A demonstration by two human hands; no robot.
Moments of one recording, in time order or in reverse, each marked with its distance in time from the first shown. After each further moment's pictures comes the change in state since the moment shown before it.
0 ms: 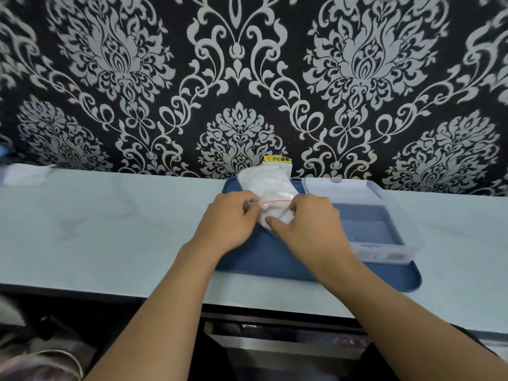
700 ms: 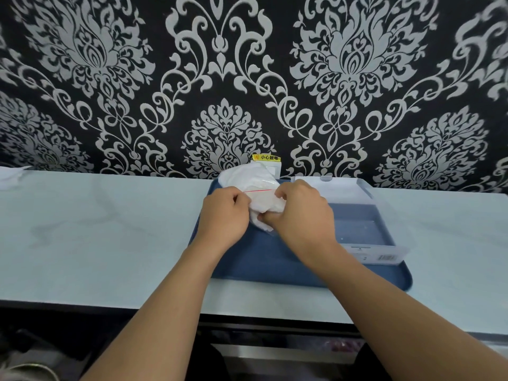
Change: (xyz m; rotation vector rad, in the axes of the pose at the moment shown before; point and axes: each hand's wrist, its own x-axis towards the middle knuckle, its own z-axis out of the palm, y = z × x) left_hand 0.012 0.026 0.017 -0.179 0.156 -0.142; right_hand 0.025 0.010 0.005 0.001 0.081 -0.050
